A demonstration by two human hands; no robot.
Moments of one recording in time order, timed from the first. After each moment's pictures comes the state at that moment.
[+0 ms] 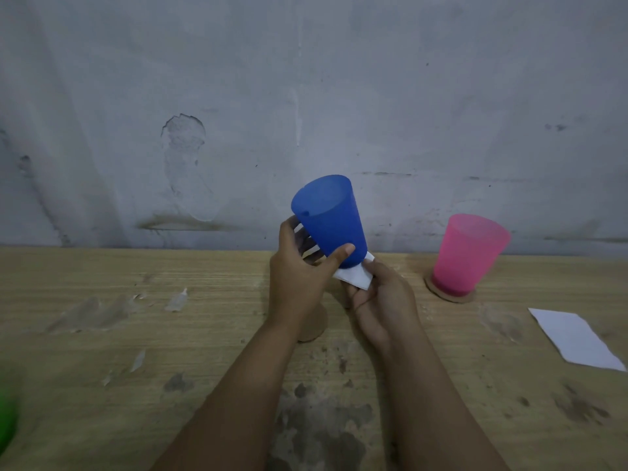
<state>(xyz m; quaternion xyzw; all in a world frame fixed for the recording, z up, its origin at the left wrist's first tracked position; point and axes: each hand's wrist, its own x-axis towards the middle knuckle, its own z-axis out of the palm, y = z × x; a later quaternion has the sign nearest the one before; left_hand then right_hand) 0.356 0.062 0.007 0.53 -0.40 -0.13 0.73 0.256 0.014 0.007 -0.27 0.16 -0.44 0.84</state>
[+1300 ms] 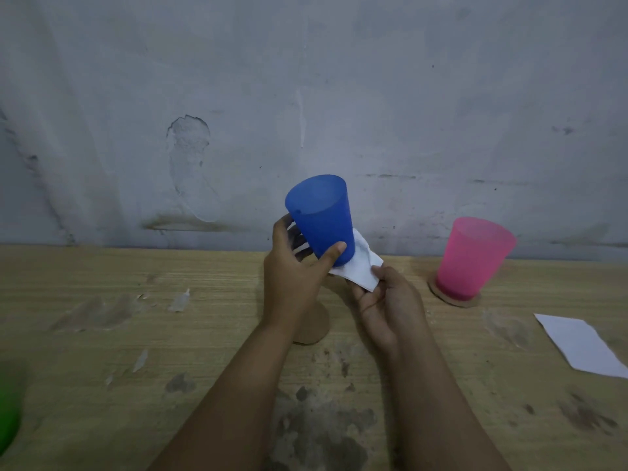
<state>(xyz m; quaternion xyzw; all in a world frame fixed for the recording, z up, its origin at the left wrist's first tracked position) 0.368 0.062 0.002 0.57 -0.39 -0.10 0.72 0.251 0.010 0.006 -0.23 0.18 -0.43 0.86</state>
